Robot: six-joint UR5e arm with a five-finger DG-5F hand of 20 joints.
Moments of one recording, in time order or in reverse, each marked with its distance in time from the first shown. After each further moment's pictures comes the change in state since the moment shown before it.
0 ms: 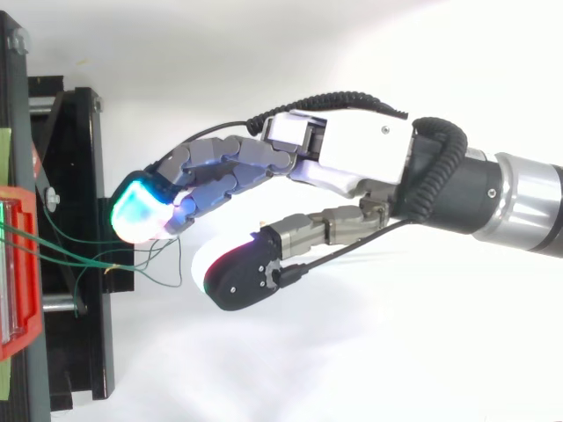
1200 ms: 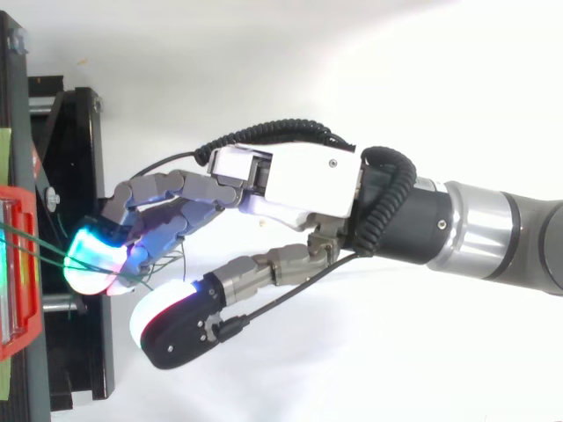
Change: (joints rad) arm 0.023 -0.082 0.146 -0.024 0.007 0.008
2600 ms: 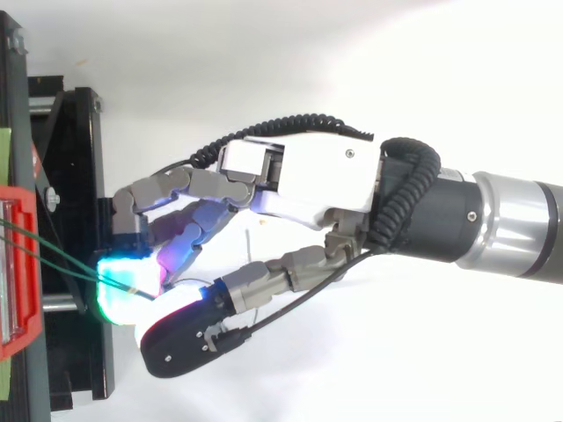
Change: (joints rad) arm -0.008 0.052 0.009 -0.106 -0.034 0.057
